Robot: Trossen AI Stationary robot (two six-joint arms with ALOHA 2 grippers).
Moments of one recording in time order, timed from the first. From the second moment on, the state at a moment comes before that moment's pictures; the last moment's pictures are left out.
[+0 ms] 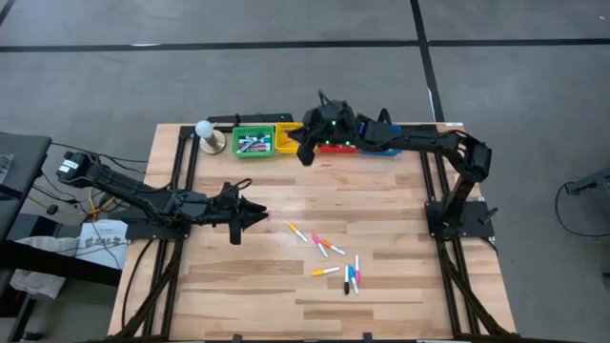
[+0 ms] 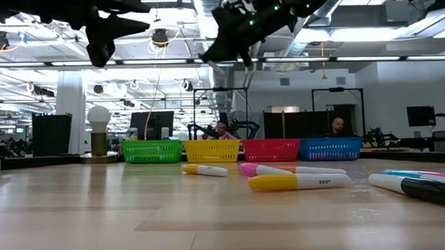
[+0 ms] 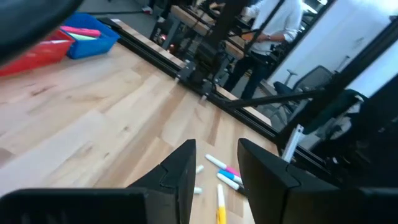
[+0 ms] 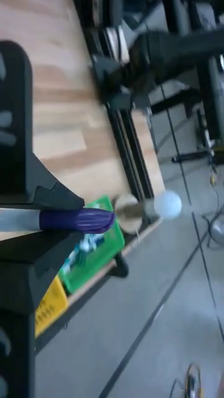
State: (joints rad) left arm -0.34 0.91 0.41 0.34 -0.40 -0.58; right arm -0.36 1.76 1.39 -0.03 -0.10 0.02
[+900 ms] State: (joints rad) left arm -0.25 0.91 0.41 0.35 -0.65 -0.54; right arm -0.43 1.87 1.40 0.36 -0.50 0.21
